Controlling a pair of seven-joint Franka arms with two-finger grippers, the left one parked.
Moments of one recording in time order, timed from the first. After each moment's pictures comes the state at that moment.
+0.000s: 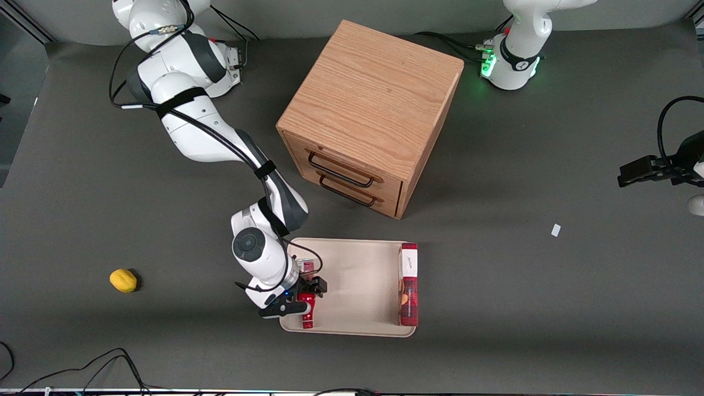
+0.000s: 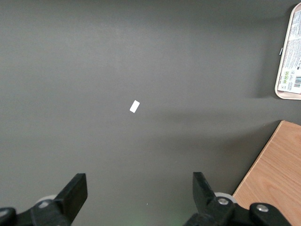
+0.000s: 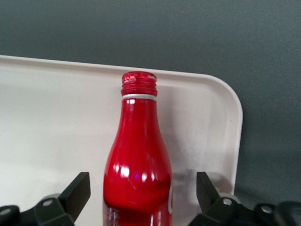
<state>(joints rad) 0.36 1.13 0.11 -1.02 -0.07 2.43 0.38</state>
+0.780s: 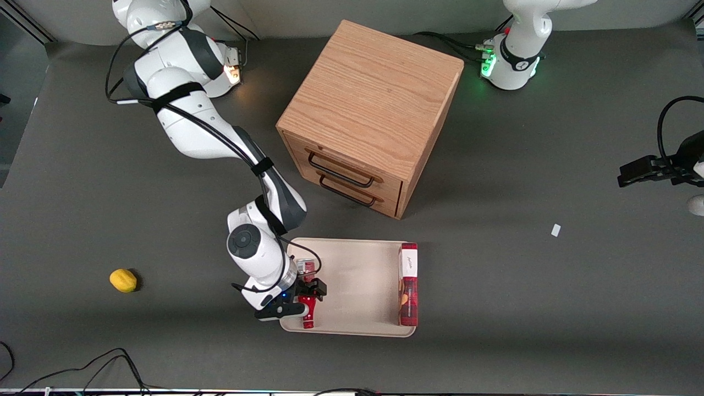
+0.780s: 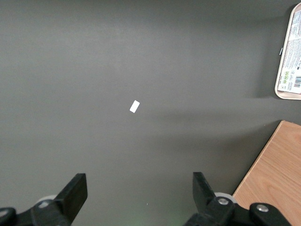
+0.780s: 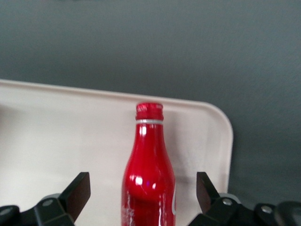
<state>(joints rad) 0.36 1.07 0.11 -1.02 -0.07 2.41 0.38</state>
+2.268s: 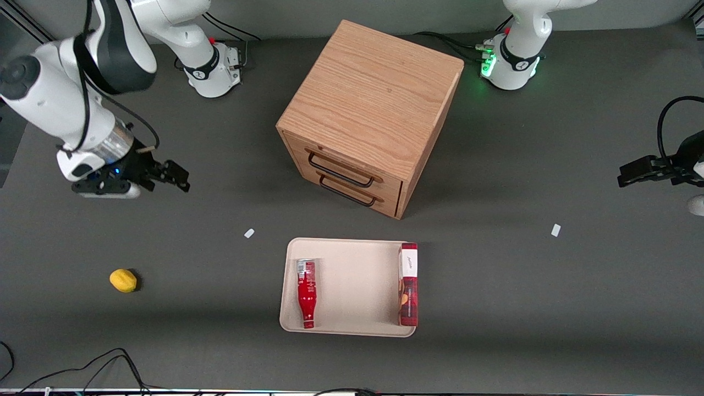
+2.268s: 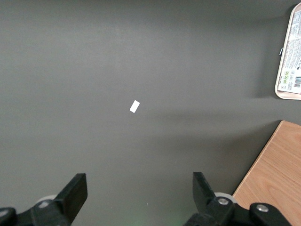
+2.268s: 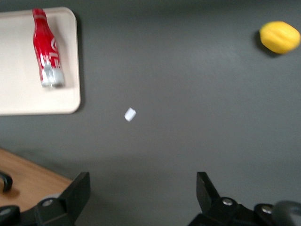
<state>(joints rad) 0.30 -0.17 -0.16 -2.15 0.04 2.06 0.22</state>
